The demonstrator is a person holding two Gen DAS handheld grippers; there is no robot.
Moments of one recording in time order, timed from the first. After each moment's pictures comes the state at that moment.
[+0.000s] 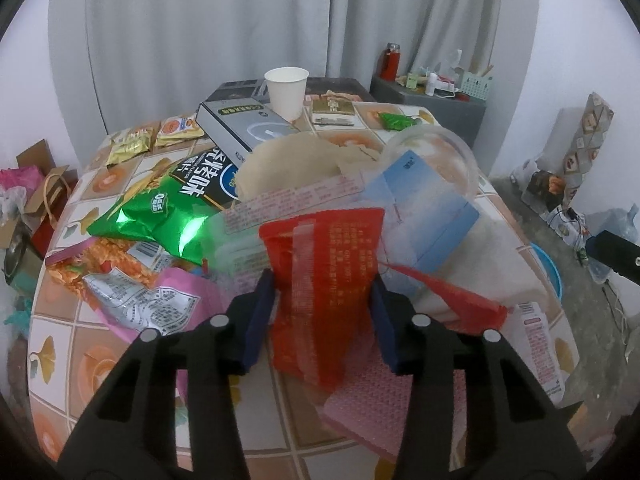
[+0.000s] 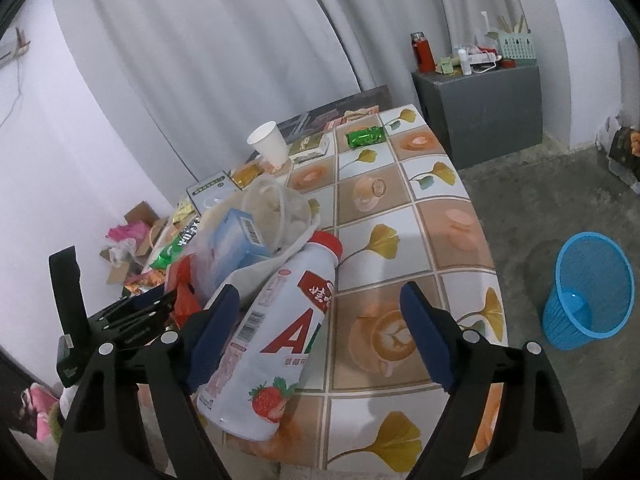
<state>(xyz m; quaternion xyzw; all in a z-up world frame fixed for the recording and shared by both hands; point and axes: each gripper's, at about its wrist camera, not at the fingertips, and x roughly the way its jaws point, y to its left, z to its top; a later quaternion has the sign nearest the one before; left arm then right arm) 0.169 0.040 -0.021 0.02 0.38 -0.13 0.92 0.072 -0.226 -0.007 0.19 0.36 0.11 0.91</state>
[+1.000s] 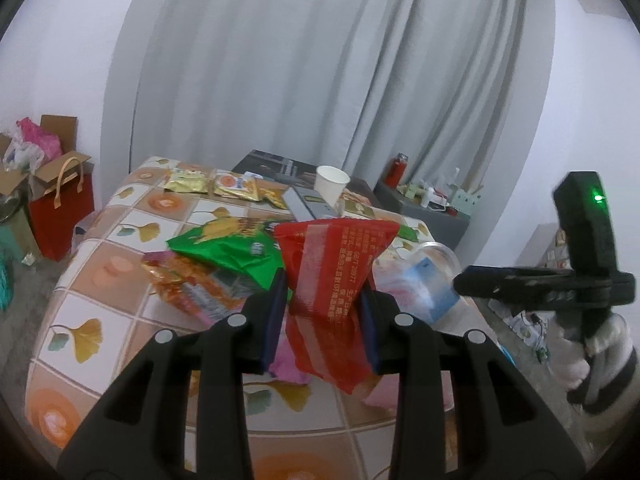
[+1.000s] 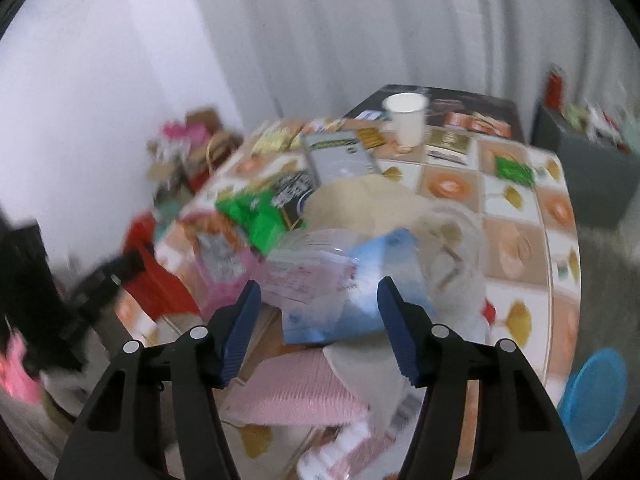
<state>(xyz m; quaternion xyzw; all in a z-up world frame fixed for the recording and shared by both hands) 0.099 0.159 0.020 -0.13 0.23 -0.12 0.96 0.144 -0.066 0.037 -0.05 0.42 0.28 0.86</state>
